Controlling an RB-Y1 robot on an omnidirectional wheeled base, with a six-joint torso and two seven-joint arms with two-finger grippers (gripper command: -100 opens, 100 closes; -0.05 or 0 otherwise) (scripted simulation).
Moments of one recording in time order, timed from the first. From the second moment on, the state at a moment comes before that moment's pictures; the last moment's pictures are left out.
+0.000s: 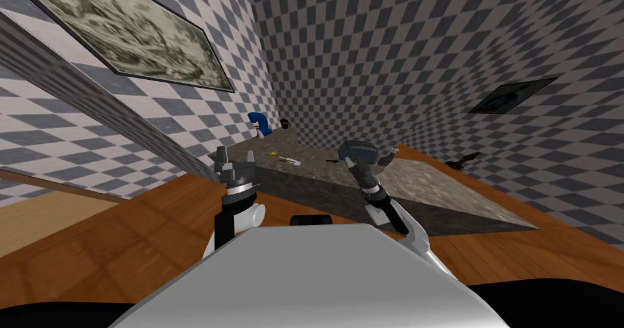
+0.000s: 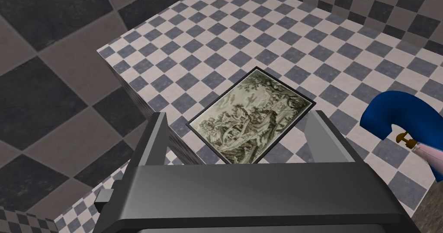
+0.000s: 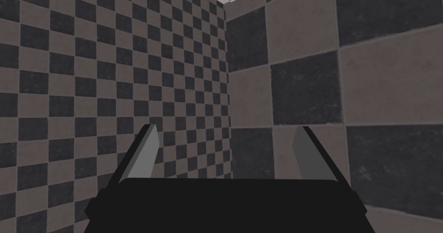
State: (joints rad) left arm 0.49 -0.04 0.03 -2.36 0.09 -0.50 0.14; right arm 0.43 -0.54 0.05 -2.13 0.02 -0.74 -0.12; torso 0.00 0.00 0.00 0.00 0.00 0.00
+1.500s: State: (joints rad) left arm 0.49 -0.04 0.03 -2.36 0.09 -0.50 0.14; right arm 0.37 -0.98 0.15 -1.77 0.21 -0.78 -0.16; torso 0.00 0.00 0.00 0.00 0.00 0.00
